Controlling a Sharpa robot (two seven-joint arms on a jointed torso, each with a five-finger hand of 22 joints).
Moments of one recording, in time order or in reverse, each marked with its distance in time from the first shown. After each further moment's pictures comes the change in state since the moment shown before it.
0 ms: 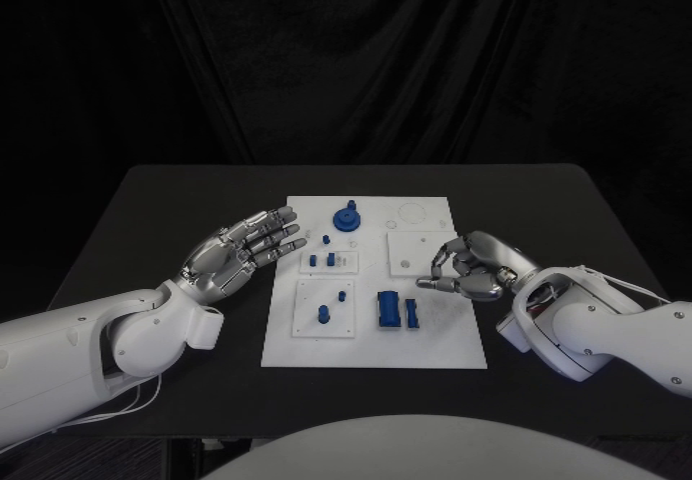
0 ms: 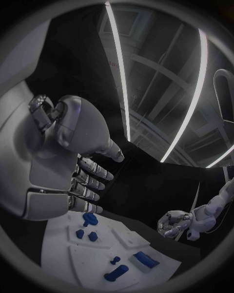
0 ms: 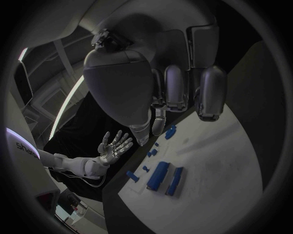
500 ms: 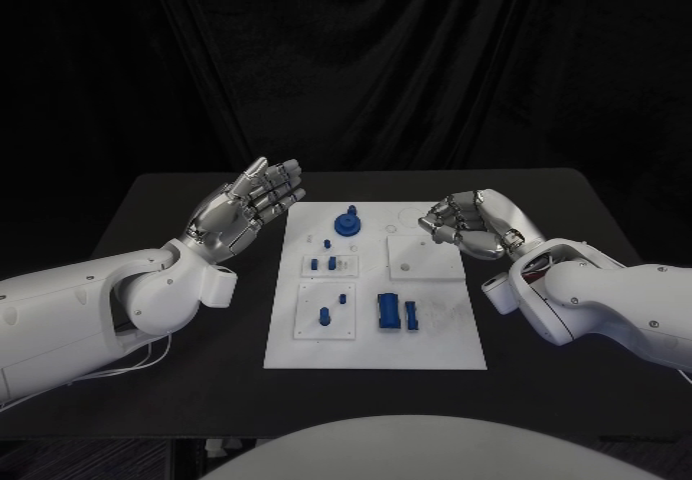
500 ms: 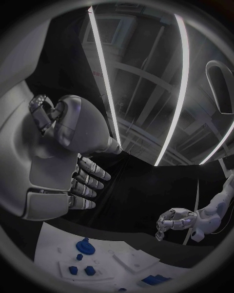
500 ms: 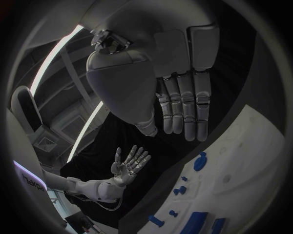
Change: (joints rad) left arm 0.105 0.052 0.001 -0.031 -0.021 -0.094 0.030; left_hand 0.021 -0.009 -0.187 0.228 -0.070 -0.065 -0.004 -0.066 -0.017 -0.031 -0.078 -0.065 -0.006 -0.044 -0.107 -0.107 -0.017 -0.024 -0.115 -0.113 -0.065 -0.200; right arm 0.060 0.098 -0.010 -0.136 0.411 -0.056 0.429; right_hand 0.014 0.083 0.103 0.001 0.303 -0.151 0.170 -0.180 -0.243 -0.762 0.211 -0.887 -0.630 -0.681 0.245 -0.856 -0.923 0.091 -0.643 0.201 -1.065 -0.335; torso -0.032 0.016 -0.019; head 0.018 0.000
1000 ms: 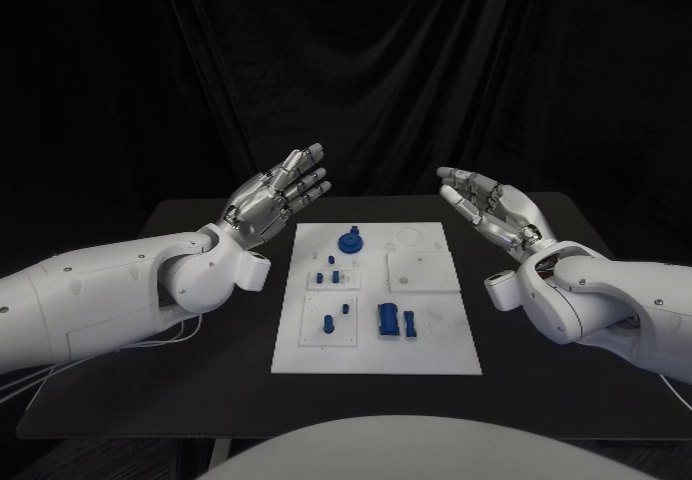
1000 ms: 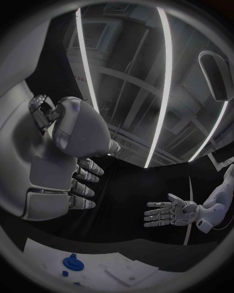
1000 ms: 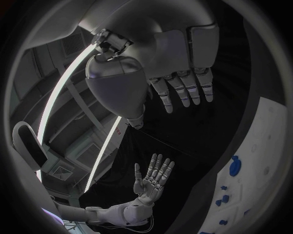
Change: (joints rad) left arm 0.003 0.093 0.000 -0.083 -0.029 -0.036 0.003; left_hand 0.124 -0.002 -0.056 0.174 -0.028 -0.167 -0.156 -0.055 -0.020 -0.058 -0.141 -0.113 -0.013 -0.006 0.013 -0.046 -0.007 0.001 0.000 0.000 0.000 -0.004; right arm 0.001 0.037 -0.007 -0.063 0.365 0.126 0.263; right_hand -0.281 0.063 -0.197 0.000 -0.132 -0.481 -0.202 -0.323 -0.405 -0.625 0.025 -0.376 -0.454 -0.688 0.086 -0.386 -0.295 -0.078 -0.700 0.099 -0.170 -0.708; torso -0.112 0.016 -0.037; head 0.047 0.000
